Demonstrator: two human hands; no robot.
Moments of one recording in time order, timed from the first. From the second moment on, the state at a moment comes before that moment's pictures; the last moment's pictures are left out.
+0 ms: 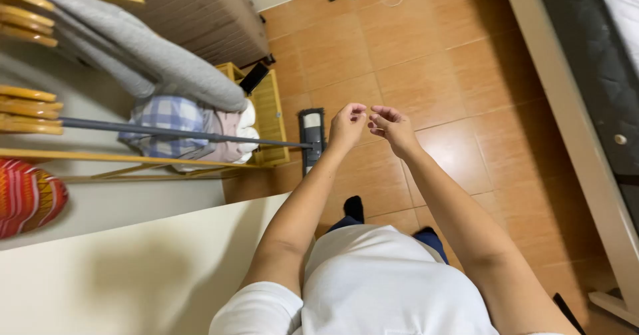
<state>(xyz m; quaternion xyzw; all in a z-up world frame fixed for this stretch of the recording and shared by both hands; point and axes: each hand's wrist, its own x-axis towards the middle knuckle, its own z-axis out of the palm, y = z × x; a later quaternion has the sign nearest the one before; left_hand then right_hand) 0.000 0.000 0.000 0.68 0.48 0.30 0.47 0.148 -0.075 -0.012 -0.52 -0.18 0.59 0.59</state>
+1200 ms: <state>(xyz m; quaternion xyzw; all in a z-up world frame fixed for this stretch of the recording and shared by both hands) -0.363 0.246 -0.054 0.12 0.73 0.66 0.13 -0.095 0.063 -0.077 -0.54 -0.22 0.71 0.40</state>
